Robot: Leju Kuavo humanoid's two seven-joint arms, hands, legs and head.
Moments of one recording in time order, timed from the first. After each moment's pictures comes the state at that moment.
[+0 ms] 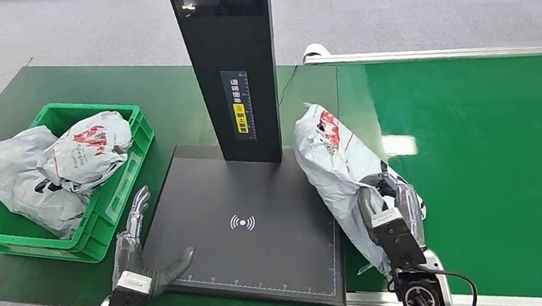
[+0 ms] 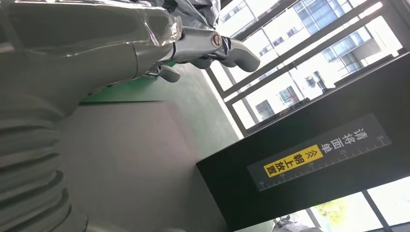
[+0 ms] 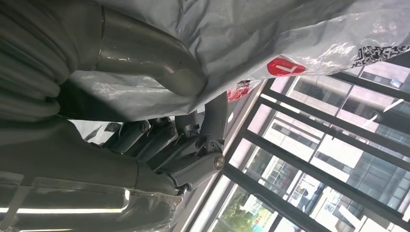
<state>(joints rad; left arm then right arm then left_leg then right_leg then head) 0.05 -0.11 0.09 -1.43 -0.41 0.29 -0.51 -0.05 0.07 0.21 -1.44 0.48 -0.17 -0.39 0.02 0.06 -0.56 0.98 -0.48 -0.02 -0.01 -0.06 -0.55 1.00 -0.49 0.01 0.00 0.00</state>
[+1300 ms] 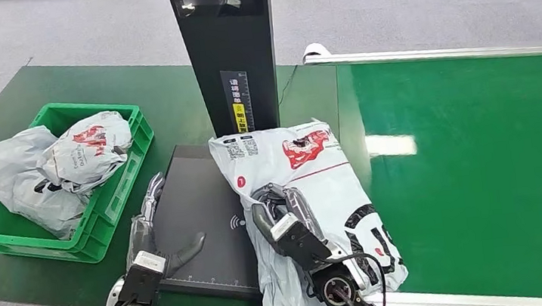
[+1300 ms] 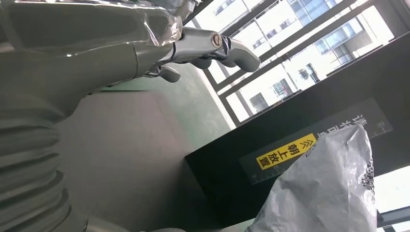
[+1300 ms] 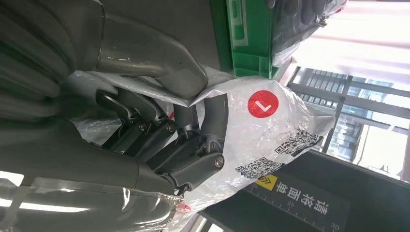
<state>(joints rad) -0.08 -0.11 0.06 -1.28 -0.40 0.30 -0.53 -0.23 0.21 0.54 -1.15 0.37 -0.06 -0.44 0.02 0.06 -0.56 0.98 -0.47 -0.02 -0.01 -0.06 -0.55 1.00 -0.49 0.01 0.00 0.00</state>
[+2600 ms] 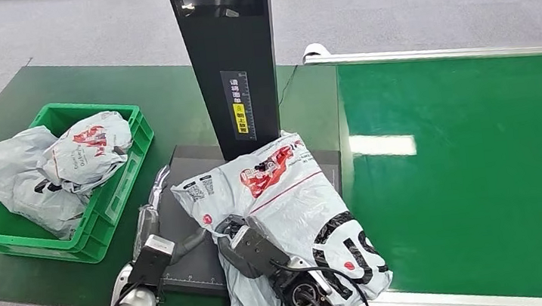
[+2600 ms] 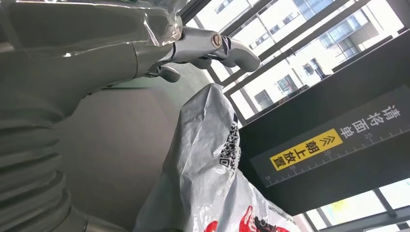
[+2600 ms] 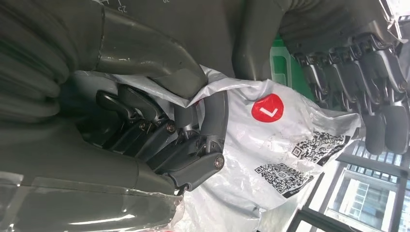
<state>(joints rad) -0.19 -0.08 0.03 -1.11 -0.38 0.35 -0.55 -0.36 0.30 0.66 -0.72 0.25 0.01 -0.46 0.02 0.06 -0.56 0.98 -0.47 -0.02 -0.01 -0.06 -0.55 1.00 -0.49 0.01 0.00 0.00</state>
